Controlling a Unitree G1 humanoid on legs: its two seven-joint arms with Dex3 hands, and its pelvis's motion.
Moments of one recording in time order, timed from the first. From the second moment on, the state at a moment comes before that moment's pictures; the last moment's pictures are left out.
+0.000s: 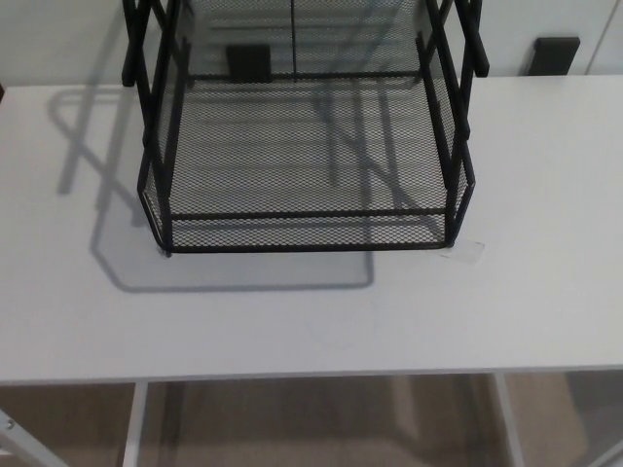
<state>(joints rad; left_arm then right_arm) 0.17 0.48 0.05 1.01 -0.04 -0.14 -0.47 0.88 -0.15 -0.11 0.02 0.09 -0.42 0.19</state>
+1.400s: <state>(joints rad) 0.18 0.48 -0.02 0.86 -0.02 -0.14 -0.40 0.21 -0.03 0.03 -0.71 -0.30 -0.32 0.19</state>
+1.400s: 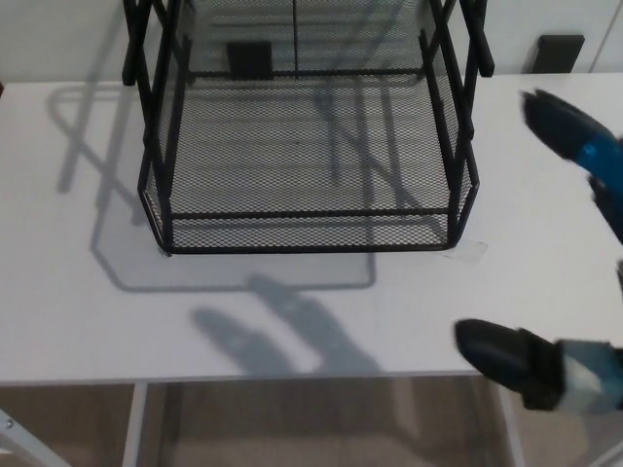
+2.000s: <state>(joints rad) 0.17 0.48 -0.03 0.82 -0.01 -0.14 -0.39 -0.07 -0.01 0.18 -0.58 -0.57 -0.20 0.19</state>
